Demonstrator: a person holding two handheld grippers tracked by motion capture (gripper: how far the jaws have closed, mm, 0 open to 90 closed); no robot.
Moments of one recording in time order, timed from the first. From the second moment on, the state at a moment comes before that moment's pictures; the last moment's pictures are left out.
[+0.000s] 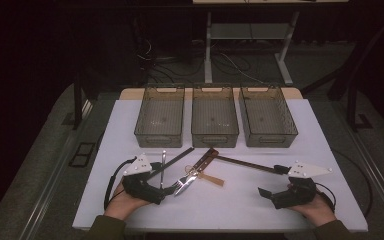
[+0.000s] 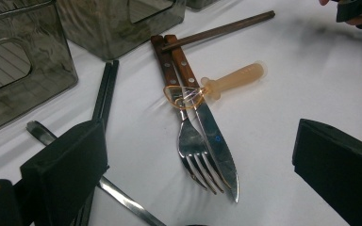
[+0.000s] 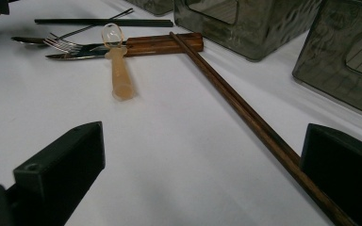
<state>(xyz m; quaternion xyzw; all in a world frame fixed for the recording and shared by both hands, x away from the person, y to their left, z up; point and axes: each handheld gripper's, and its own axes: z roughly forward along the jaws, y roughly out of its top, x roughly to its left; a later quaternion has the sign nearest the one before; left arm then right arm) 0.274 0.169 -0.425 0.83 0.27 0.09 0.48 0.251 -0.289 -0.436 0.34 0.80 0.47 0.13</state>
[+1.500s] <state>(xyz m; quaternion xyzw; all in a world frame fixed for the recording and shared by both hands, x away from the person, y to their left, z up) 0.274 0.163 -0.426 0.83 0.27 0.08 0.48 0.303 -0.322 -0.425 0.42 0.81 0.40 0.13</state>
